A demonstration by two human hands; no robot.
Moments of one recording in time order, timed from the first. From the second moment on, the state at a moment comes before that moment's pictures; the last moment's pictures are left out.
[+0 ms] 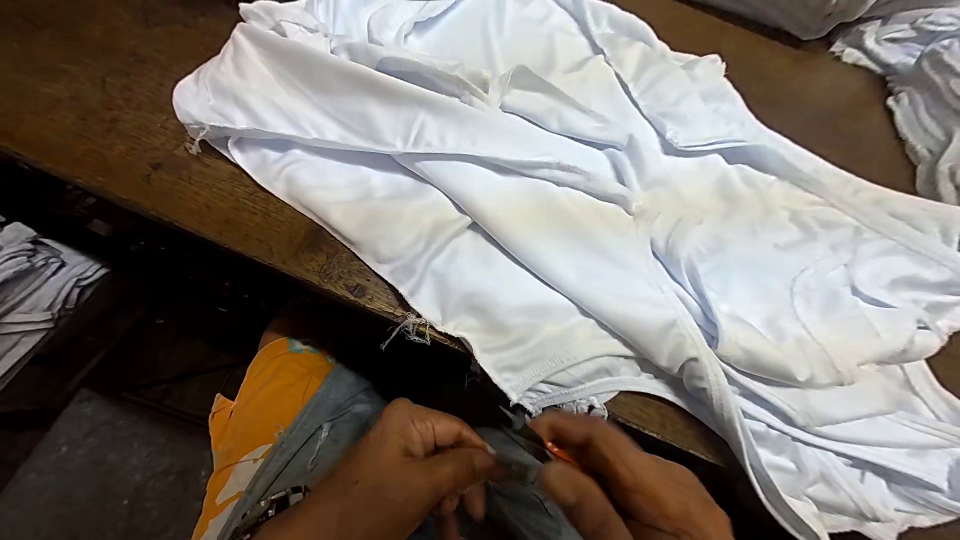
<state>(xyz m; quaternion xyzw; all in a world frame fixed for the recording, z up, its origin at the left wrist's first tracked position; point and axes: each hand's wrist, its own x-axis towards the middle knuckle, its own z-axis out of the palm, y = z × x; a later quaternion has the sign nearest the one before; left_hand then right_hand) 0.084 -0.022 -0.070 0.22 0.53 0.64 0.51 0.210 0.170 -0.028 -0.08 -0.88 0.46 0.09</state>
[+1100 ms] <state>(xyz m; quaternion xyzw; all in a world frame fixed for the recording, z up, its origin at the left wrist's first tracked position) 0.043 -0.039 -0.051 0.17 0.58 0.72 0.33 0.182 0.146 -0.035 -0.12 -0.76 0.64 0.00</state>
